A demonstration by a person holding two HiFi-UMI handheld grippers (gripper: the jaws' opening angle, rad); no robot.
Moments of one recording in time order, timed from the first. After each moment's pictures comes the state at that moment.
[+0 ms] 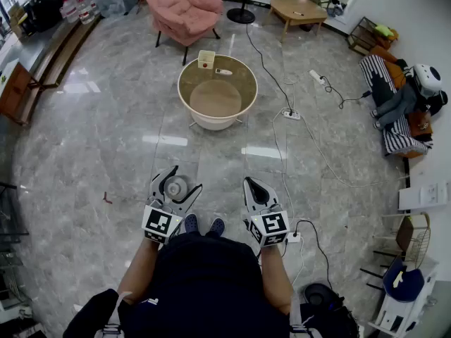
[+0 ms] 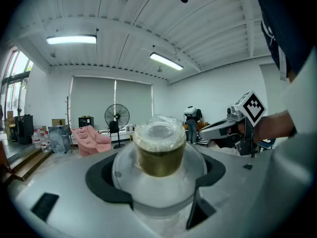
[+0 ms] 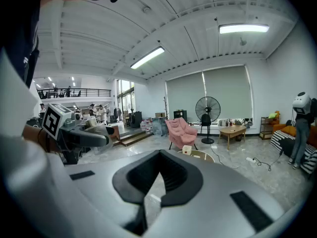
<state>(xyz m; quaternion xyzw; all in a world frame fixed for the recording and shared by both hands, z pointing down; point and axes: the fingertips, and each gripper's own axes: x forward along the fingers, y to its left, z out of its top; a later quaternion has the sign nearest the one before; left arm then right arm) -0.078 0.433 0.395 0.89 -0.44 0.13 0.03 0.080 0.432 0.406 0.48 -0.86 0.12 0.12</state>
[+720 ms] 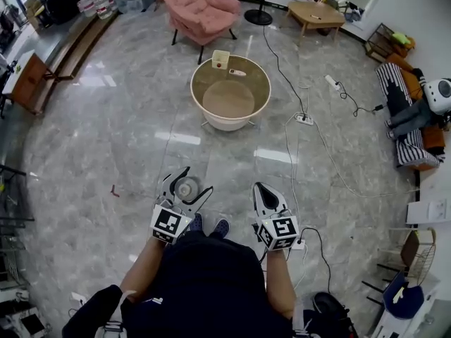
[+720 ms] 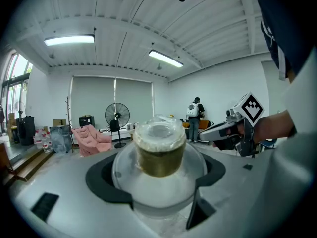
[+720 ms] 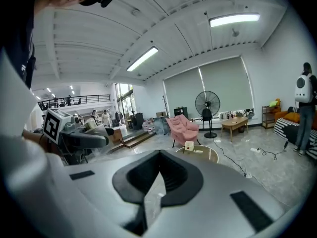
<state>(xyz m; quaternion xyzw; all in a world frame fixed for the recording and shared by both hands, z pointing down) -0.039 0.433 0.403 0.89 -0.44 0.15 0.04 0.119 0.428 0.426 0.47 -0.86 0.16 0.10</state>
